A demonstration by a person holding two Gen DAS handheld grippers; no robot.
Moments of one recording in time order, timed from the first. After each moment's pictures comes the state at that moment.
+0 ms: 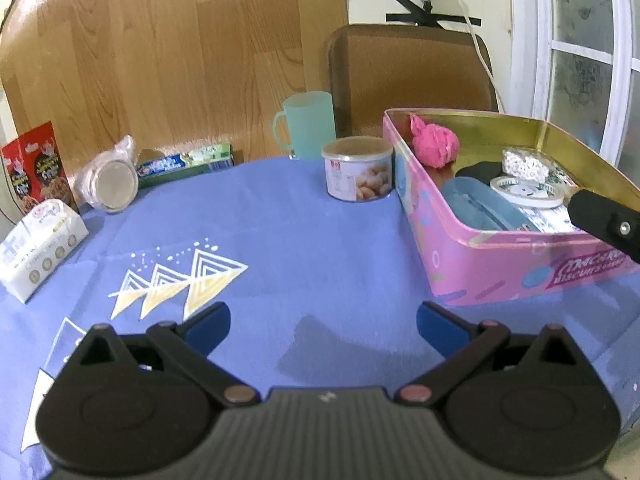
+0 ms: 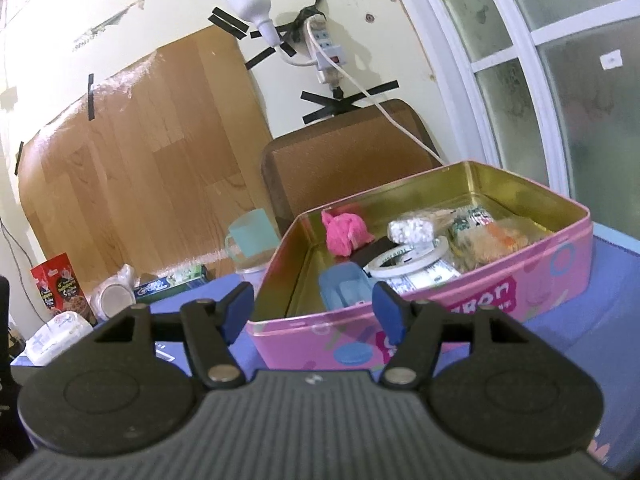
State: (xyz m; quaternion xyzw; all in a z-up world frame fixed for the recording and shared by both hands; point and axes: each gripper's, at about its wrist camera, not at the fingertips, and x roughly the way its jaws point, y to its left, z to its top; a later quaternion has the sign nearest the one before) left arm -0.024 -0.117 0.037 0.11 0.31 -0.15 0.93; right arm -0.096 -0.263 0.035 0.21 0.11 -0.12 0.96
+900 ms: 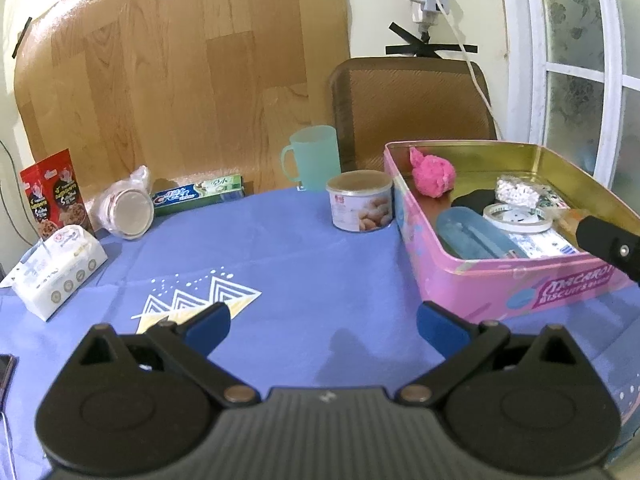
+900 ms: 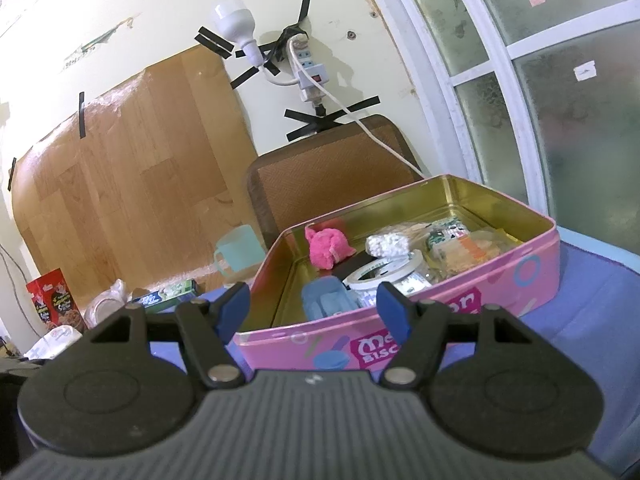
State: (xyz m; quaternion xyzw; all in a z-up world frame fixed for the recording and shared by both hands) left arm -0.042 -0.113 0.059 0.11 0.28 -0.15 0.94; right arm -0.113 -0.269 0.040 0.22 0.10 -0.14 0.96
